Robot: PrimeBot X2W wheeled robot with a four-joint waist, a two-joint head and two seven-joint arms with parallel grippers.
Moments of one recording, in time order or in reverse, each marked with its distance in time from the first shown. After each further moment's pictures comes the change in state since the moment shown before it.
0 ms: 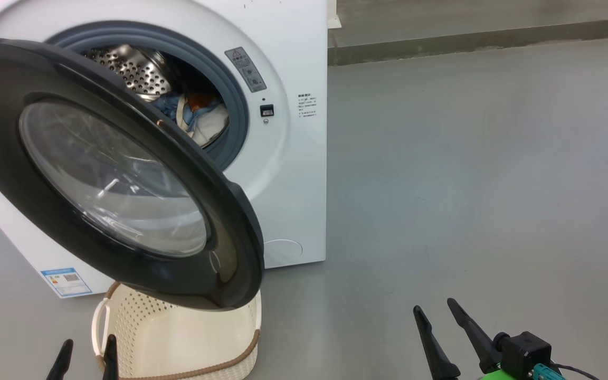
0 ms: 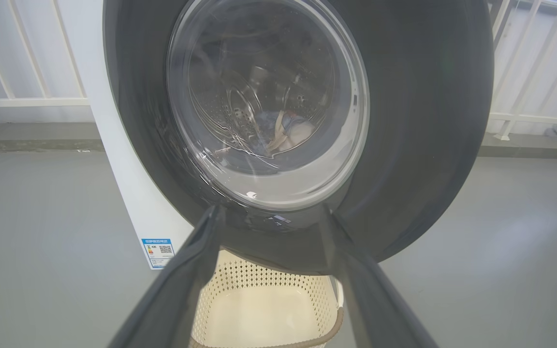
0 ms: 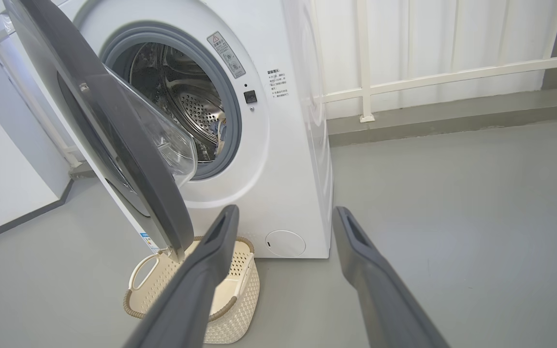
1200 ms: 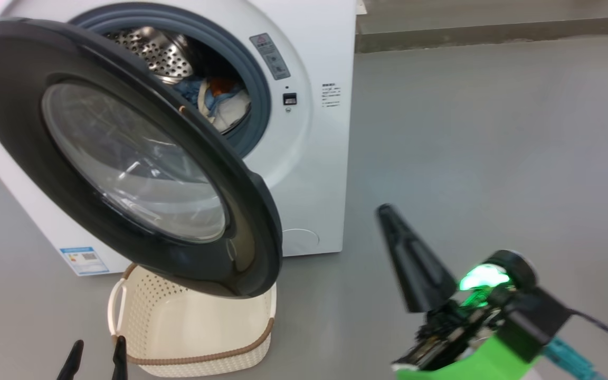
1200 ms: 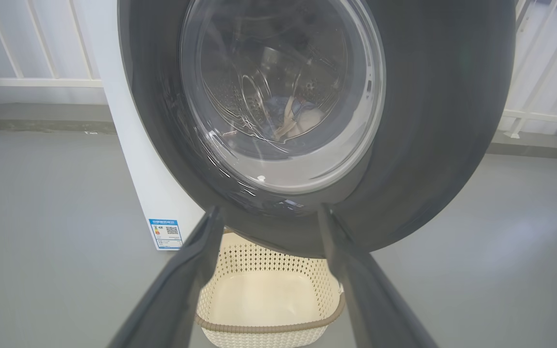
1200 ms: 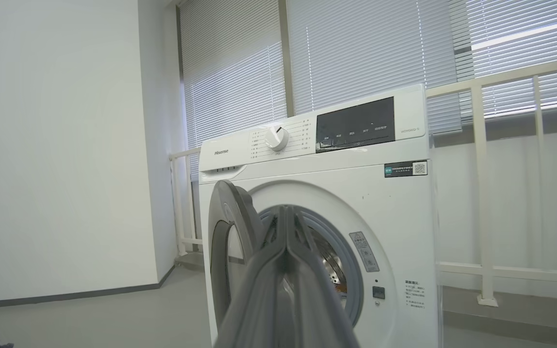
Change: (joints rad) left arm 0.000 0.001 -0.025 0.006 -0.018 0.000 0.000; right arm -0.127 -0.004 0.176 -0.481 0.014 0.000 0.000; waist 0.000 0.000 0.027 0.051
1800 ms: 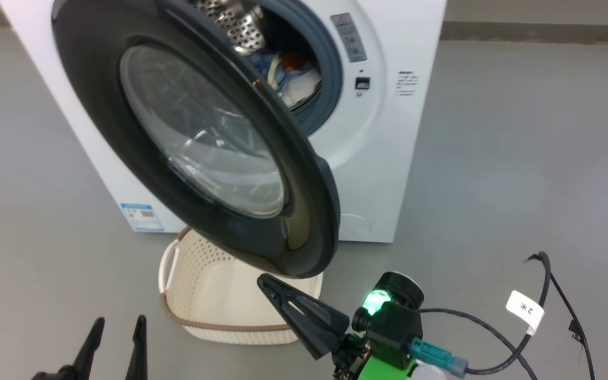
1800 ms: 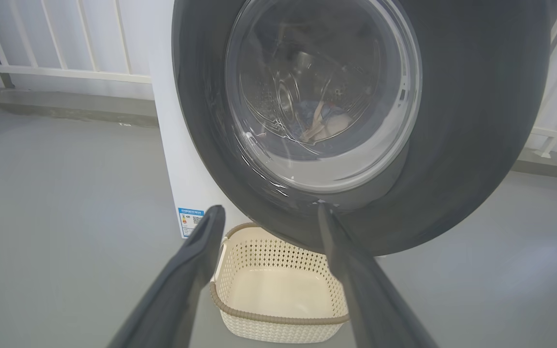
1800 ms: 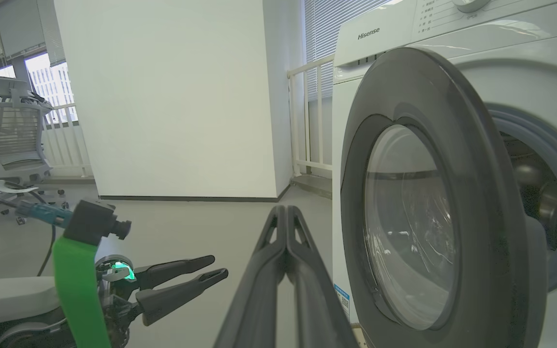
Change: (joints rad) left arm -0.045 0.007 -0.072 -0.012 -0.029 0.000 0.000; right arm -0.159 -0.010 0.352 0.294 0.023 0.000 0.000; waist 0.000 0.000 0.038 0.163
